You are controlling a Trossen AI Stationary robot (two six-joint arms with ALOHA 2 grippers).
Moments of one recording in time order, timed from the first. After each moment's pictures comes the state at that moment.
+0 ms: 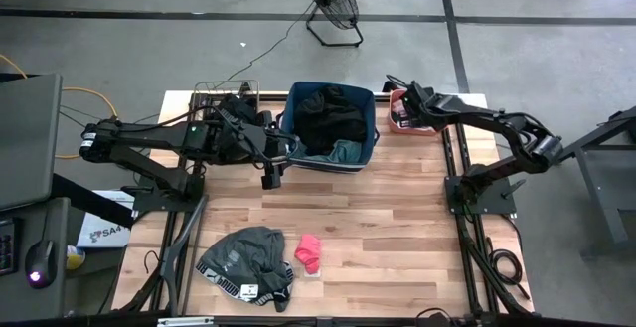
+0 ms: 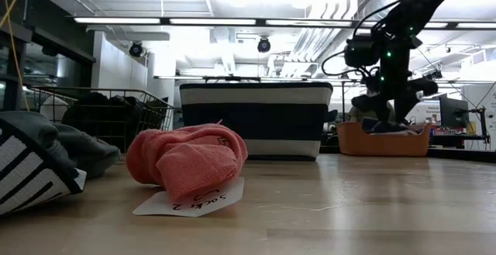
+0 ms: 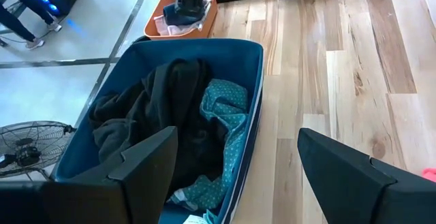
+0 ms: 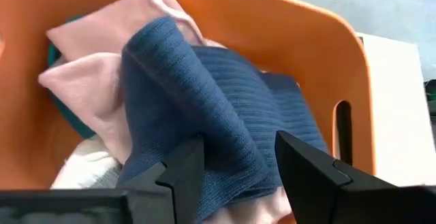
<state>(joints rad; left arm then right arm) -0.08 1.25 1.33 -0.68 -0.40 0.07 -0.85 1.39 0.77 -0.60 0.54 0.55</state>
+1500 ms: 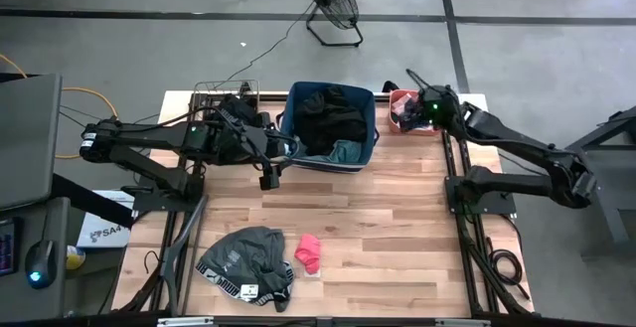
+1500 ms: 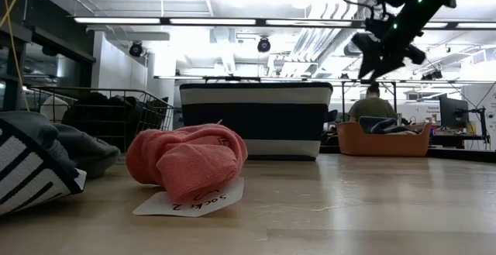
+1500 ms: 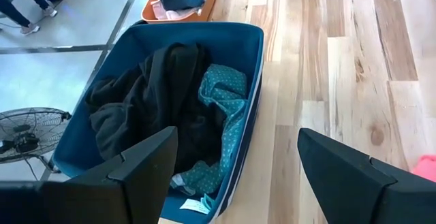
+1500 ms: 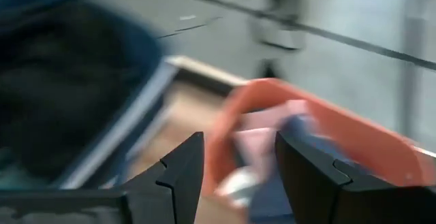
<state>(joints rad) -0.08 1.25 1.33 -0.74 -0.40 0.04 -0.68 0.95 0.74 -0.47 0.35 0.32</state>
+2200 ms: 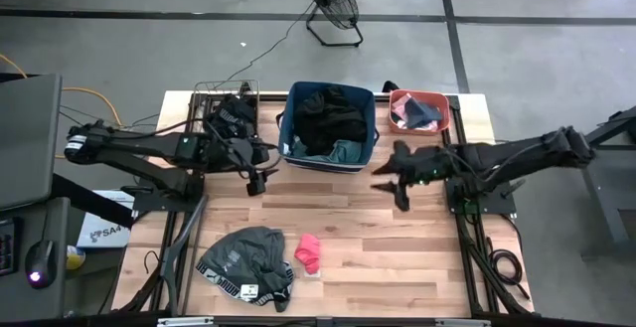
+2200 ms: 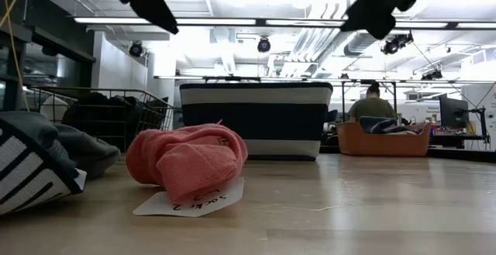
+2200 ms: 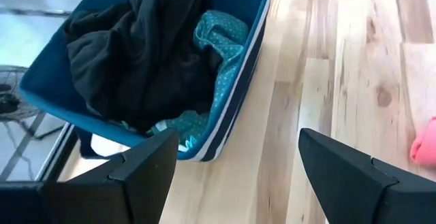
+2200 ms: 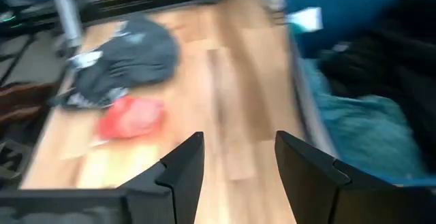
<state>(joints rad) -0.08 1.06 1.00 -0.64 -0.40 -0.08 0.10 0.96 0.74 -0.31 0.11 0.26</state>
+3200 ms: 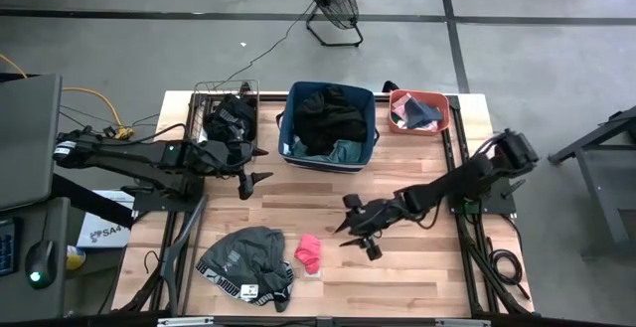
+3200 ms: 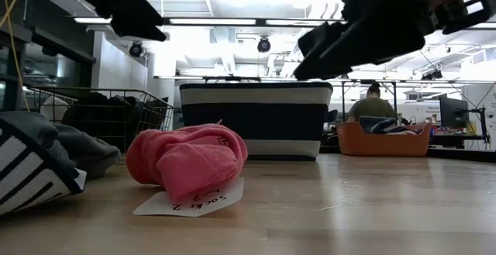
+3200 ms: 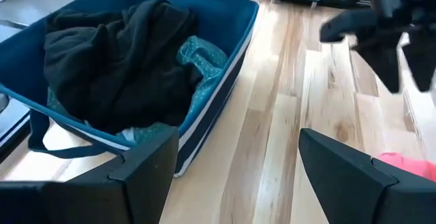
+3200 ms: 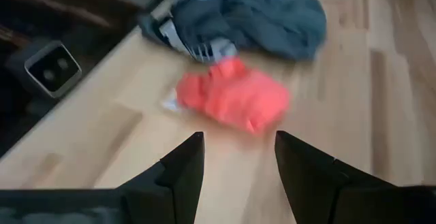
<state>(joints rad) -0.08 0.80 0.68 -0.33 -0.33 -0.19 0.34 1.62 0.73 0.35 -0.05 -0.01</state>
